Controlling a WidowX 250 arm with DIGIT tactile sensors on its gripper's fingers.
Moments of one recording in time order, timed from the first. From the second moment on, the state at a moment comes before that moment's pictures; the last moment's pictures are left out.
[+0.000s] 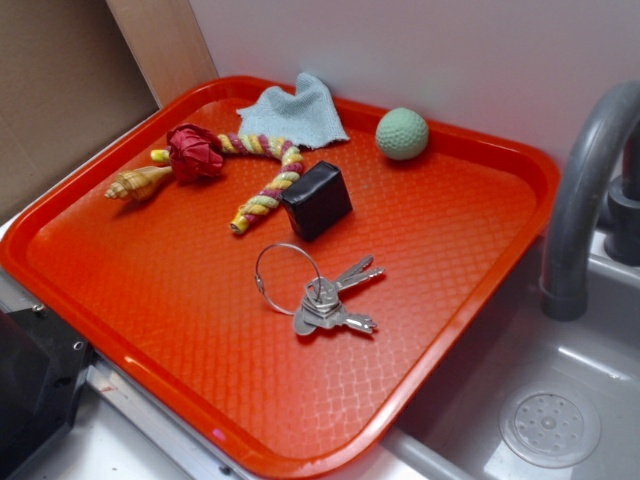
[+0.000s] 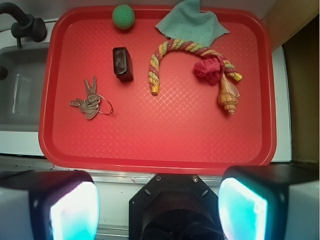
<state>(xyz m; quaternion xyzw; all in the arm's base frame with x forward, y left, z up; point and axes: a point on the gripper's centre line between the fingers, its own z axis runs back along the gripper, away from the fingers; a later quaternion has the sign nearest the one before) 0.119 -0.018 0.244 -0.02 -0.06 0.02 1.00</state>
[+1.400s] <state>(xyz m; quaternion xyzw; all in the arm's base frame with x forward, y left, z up) 0.283 0.024 0.099 0.01 -0.10 0.00 1.00</state>
